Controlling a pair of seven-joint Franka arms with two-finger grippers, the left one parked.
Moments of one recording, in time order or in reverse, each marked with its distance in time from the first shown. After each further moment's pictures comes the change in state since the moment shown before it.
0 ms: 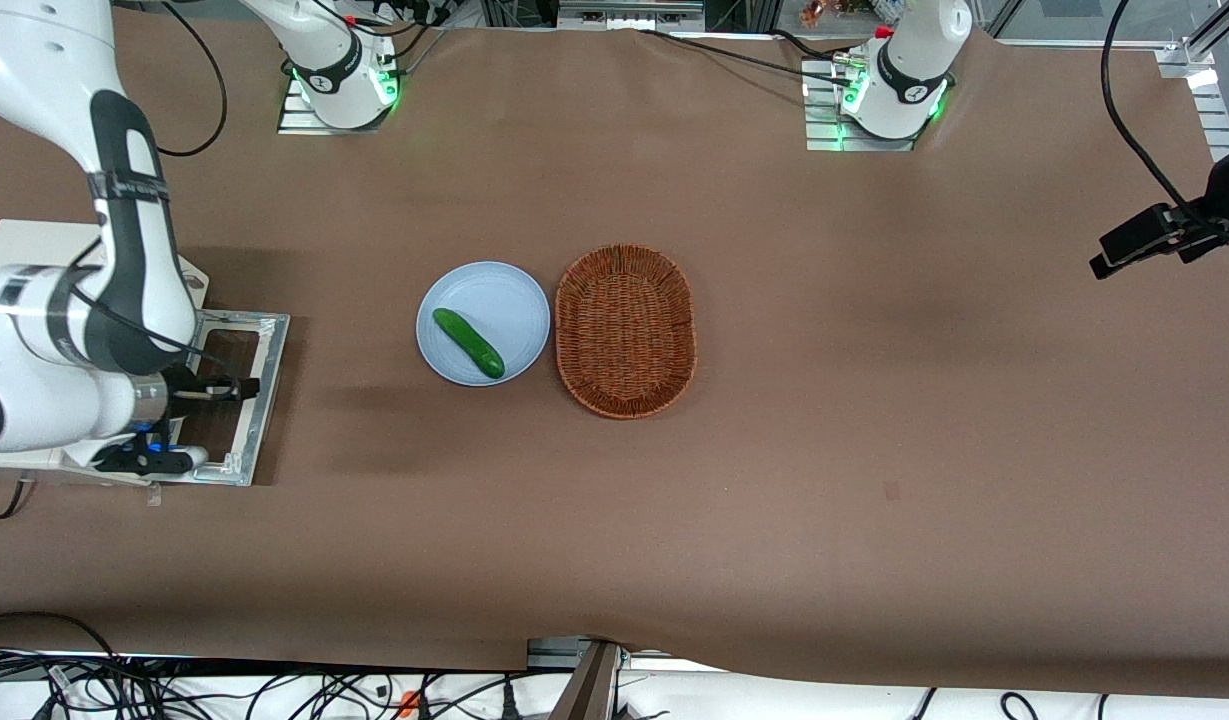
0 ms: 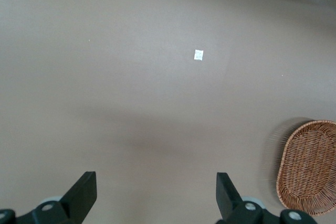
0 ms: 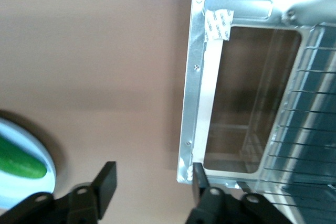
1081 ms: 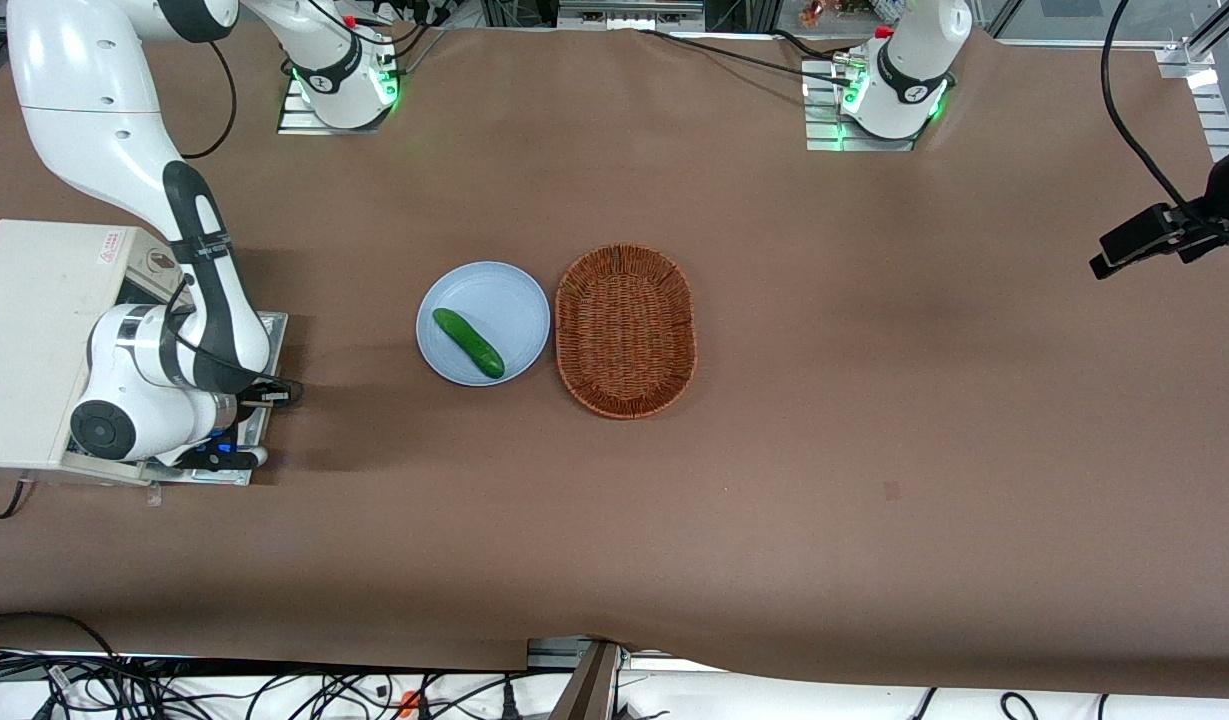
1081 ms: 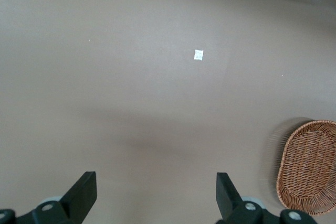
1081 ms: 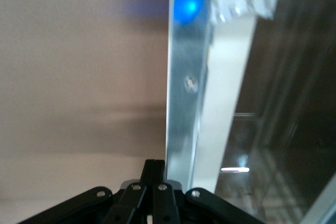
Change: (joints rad) arm -0.002 0.158 0.013 -0.138 -0.056 0.186 0.104
